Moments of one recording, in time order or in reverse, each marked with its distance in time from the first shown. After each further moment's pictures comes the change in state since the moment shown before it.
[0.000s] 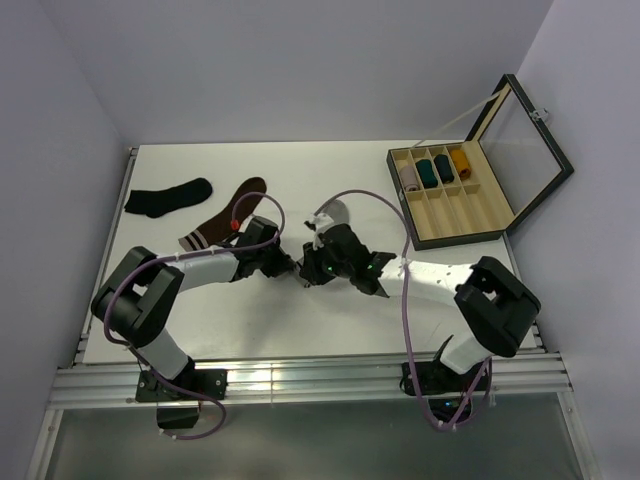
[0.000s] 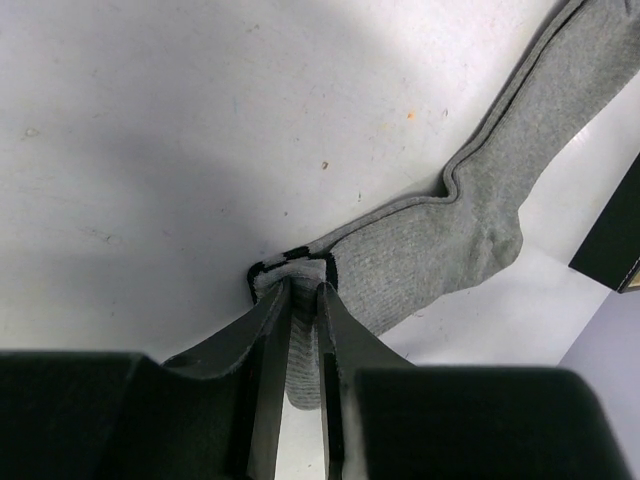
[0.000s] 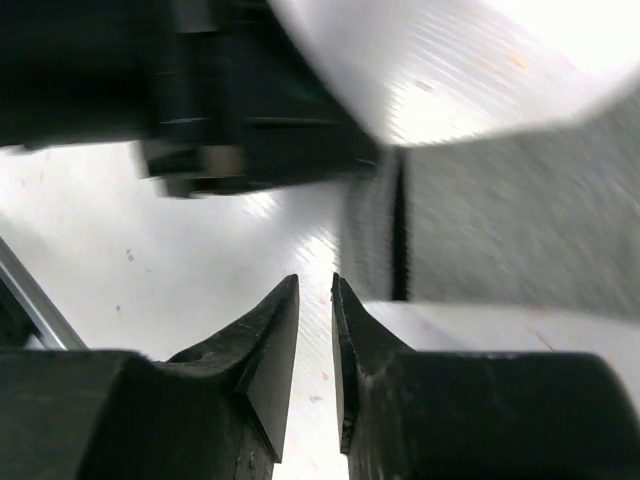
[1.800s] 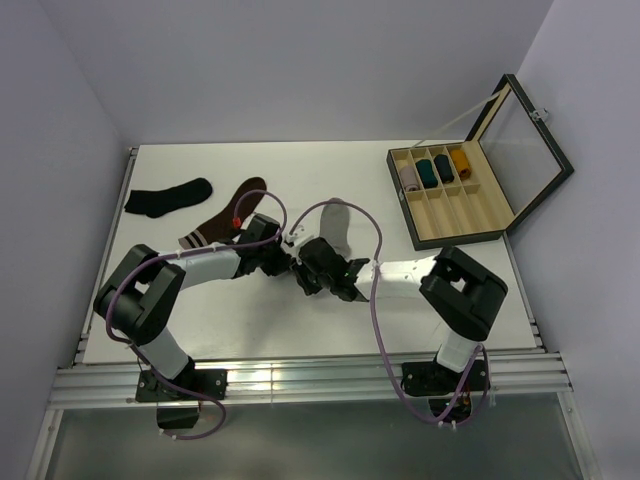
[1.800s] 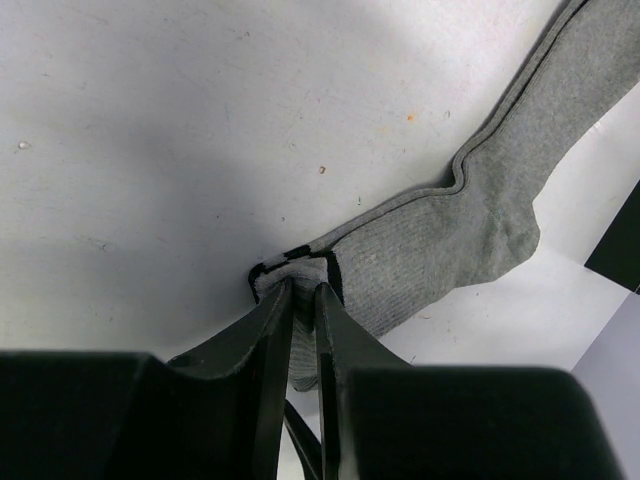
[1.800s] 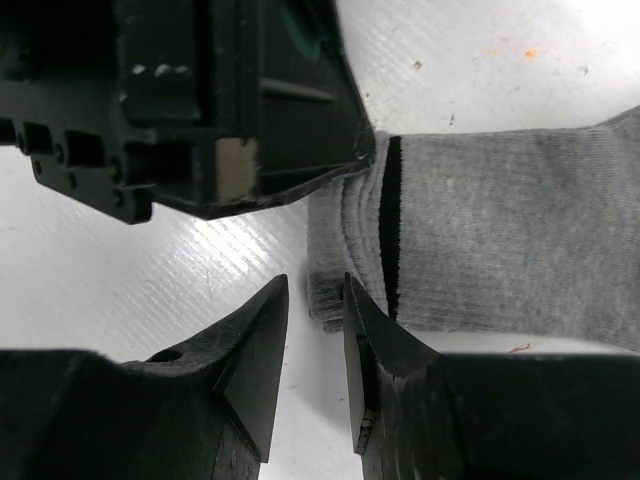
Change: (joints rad) left arm 0.000 0.023 0.043 -0.047 0.000 0.034; right arm 0.138 0.187 0.084 -0.016 0.233 -0.216
